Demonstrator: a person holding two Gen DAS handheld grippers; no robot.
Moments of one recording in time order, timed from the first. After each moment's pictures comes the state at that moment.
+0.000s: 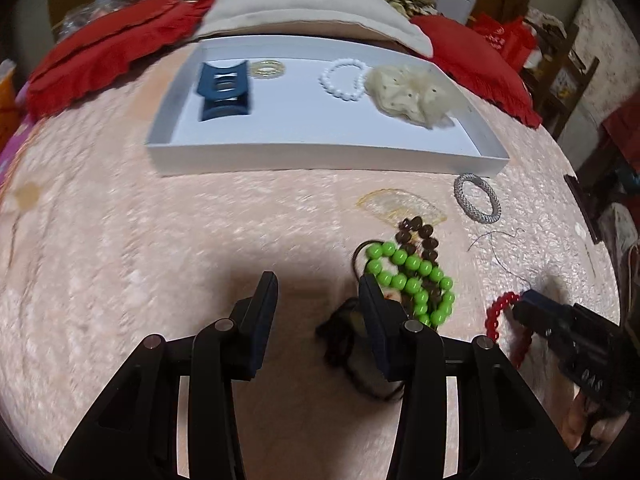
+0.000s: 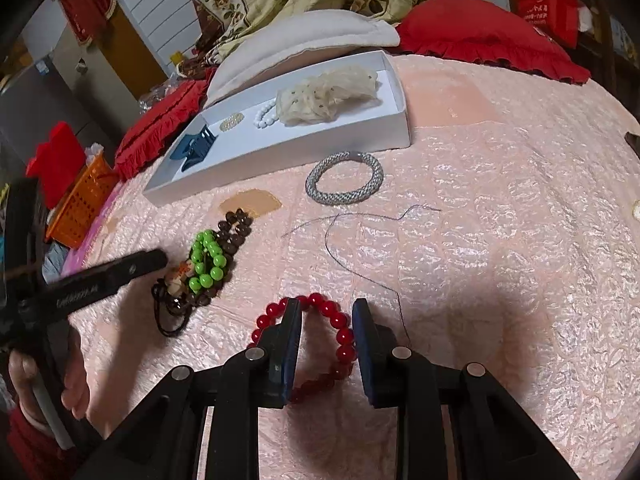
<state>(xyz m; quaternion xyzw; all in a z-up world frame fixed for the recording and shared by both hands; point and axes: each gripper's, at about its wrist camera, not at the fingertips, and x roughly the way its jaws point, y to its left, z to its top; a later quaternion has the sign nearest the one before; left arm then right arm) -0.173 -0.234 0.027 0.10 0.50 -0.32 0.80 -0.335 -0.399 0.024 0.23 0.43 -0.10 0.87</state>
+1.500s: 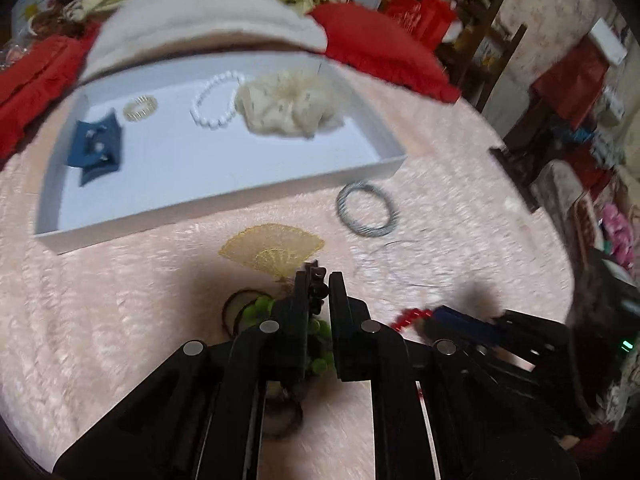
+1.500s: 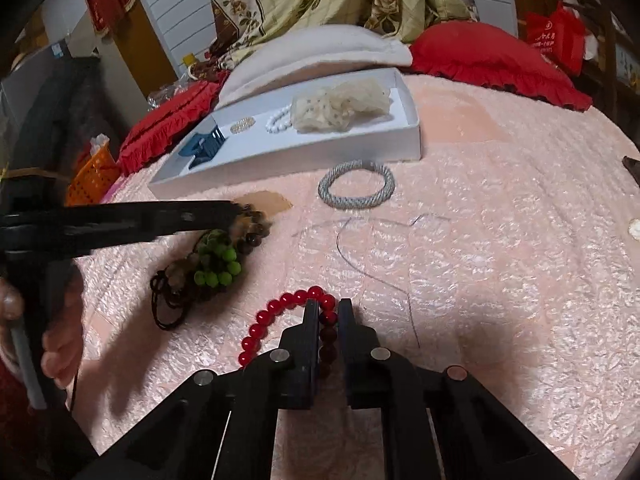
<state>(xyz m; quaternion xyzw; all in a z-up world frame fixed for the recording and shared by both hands) -0.192 -0.284 0.065 0.10 0.48 -0.46 0.74 -0.345 -0.388 0.034 0.19 0.40 -0.11 0.89</state>
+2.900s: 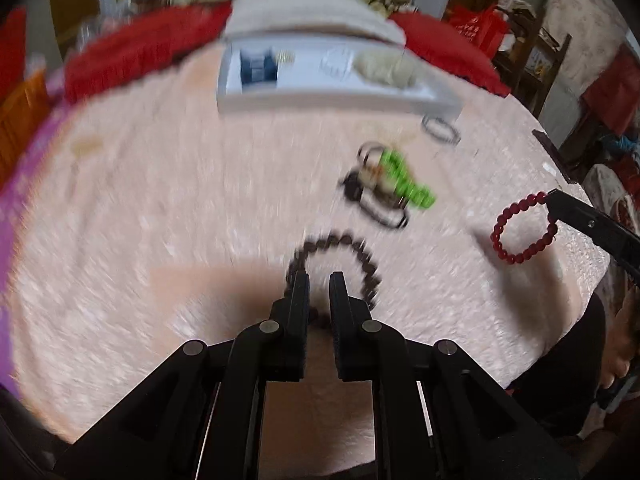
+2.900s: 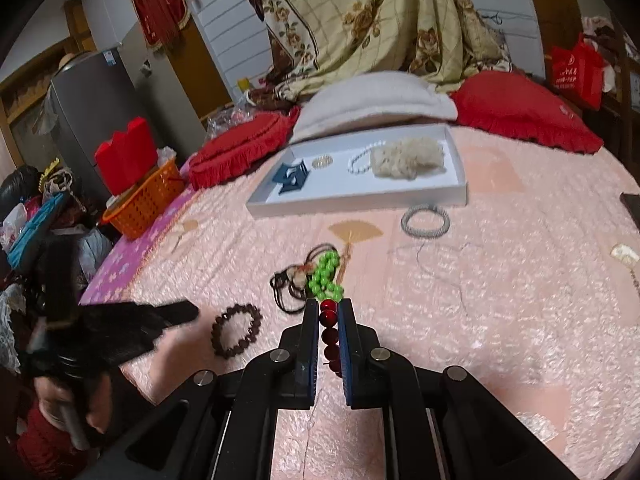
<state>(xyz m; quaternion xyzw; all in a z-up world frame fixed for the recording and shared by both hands) -0.249 -0.134 0.038 0.11 0.49 -0.34 0.80 -0.387 -0.325 0.097 0.20 0.37 -0.04 0.91</state>
